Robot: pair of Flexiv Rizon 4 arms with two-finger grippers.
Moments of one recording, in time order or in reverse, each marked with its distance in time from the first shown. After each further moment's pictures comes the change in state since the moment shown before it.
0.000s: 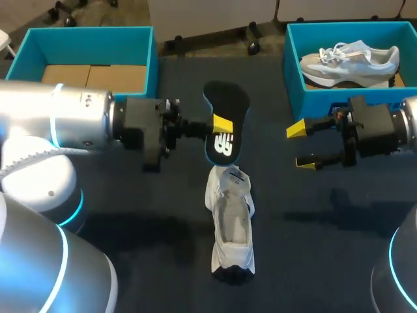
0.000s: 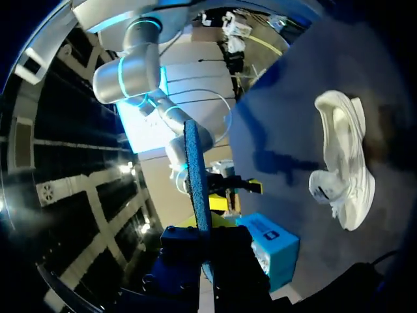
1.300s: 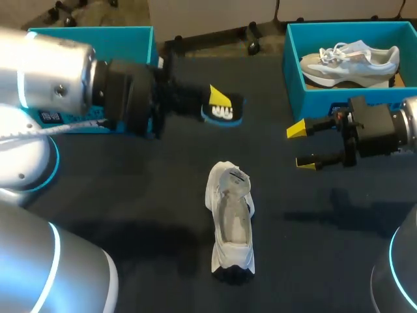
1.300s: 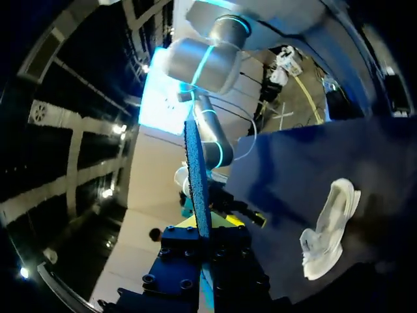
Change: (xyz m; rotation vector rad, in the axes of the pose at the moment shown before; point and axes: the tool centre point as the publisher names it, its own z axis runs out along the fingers) left arm -0.073 -0.016 -0.017 0.040 0.101 -0.471; right arm 0.000 -0.001 0.000 -0.001 0.001 0.000
